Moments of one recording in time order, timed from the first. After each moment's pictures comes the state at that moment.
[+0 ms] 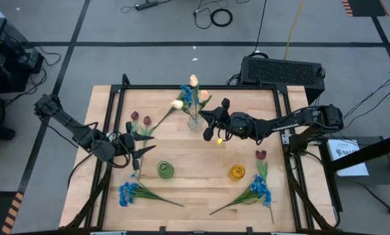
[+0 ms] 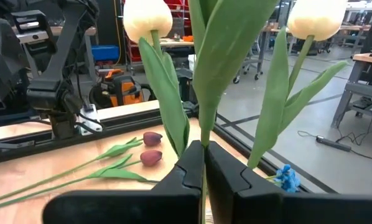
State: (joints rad) left arm -0.60 0.75 0.55 -0.17 -0.83 -0.15; right arm -0.05 1.54 0.79 0.67 0.45 0.07
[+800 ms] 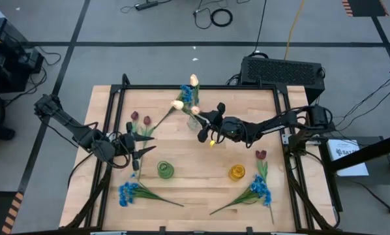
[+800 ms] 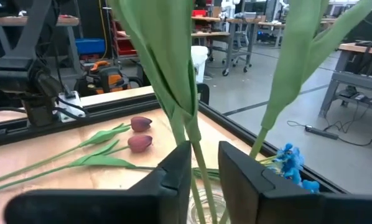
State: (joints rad) left arm -0.60 0.75 0.55 -0.18 -0.82 -0.15; right arm -0.05 1.71 0.79 0.82 0.50 0.09
